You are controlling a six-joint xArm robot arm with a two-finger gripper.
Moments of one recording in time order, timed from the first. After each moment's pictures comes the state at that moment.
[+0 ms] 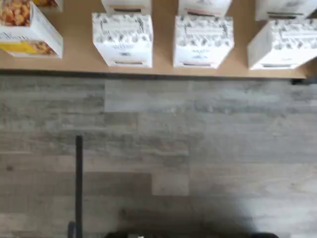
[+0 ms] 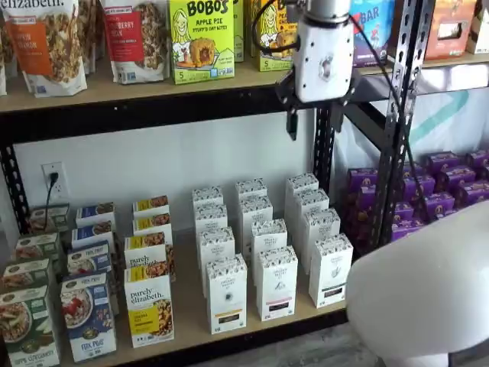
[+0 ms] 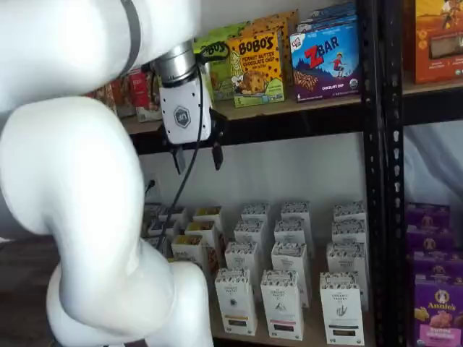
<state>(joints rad) 0.17 -0.72 -0.78 -0.01 1.43 0.18</state>
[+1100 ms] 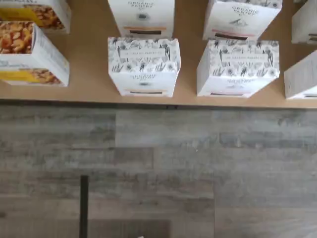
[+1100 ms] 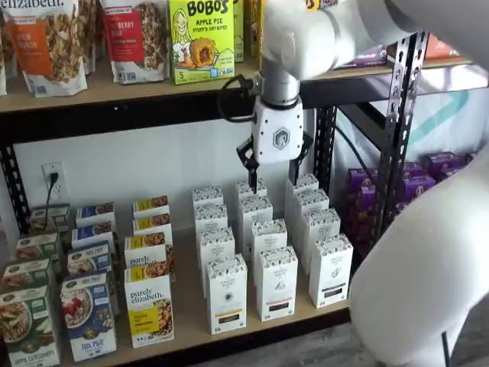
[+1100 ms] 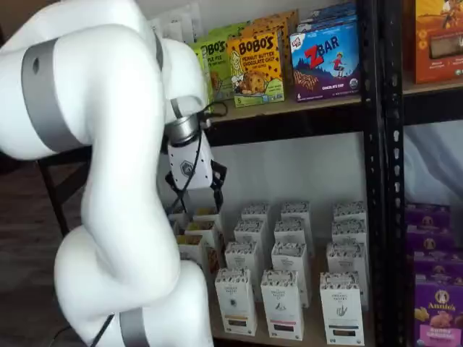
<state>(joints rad) 0.28 -0.42 -0.64 -0.06 0.94 0.33</state>
